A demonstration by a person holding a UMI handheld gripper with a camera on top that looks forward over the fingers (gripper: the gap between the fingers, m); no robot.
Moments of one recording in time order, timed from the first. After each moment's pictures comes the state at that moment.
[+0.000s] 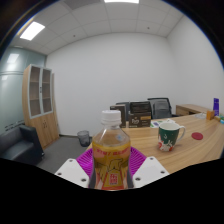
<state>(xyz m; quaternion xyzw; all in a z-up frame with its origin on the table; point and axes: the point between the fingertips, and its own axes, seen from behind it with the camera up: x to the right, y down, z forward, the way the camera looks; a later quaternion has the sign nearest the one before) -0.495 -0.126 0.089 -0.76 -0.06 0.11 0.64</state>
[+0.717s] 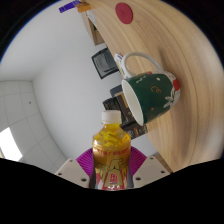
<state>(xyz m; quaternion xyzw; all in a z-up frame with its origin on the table) -0.407 0.009 0.181 -0.47 0.51 0.66 0.29</state>
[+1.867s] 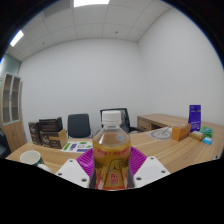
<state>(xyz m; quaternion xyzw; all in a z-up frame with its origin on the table) -0.072 0.065 0.114 -0.73 0.04 0.01 0.68</state>
